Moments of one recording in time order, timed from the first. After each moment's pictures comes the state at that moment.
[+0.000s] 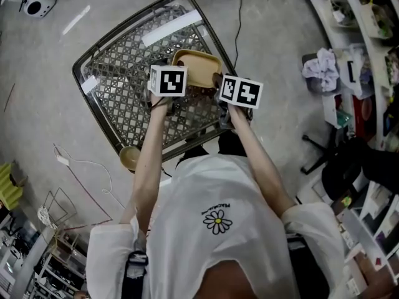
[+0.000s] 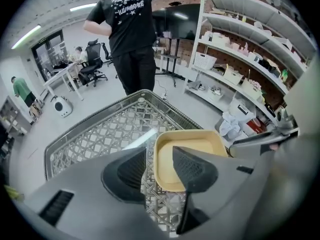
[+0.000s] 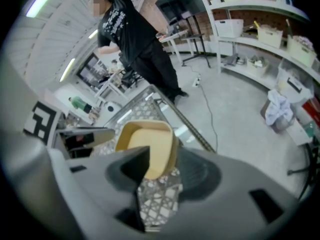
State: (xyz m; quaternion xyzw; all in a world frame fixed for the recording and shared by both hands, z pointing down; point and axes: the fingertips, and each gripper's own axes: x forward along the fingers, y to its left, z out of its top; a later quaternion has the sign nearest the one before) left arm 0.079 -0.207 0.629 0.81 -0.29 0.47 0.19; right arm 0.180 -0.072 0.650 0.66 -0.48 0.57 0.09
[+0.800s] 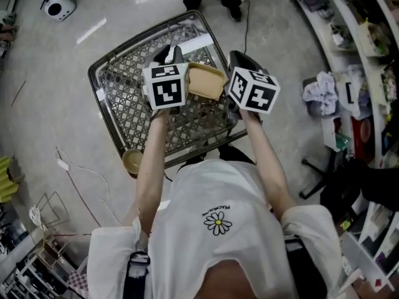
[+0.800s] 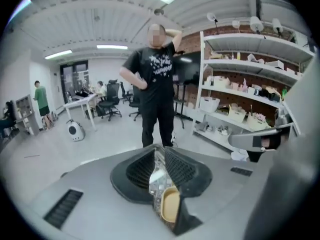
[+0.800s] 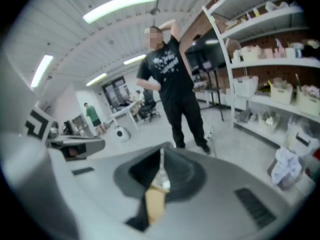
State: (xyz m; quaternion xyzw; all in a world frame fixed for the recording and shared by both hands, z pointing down) left arm 0.086 -0.237 0.465 0.87 -0.39 0.28 0.14; right arm 0.228 -0.140 0.480 0.74 -0.58 0.33 0.05
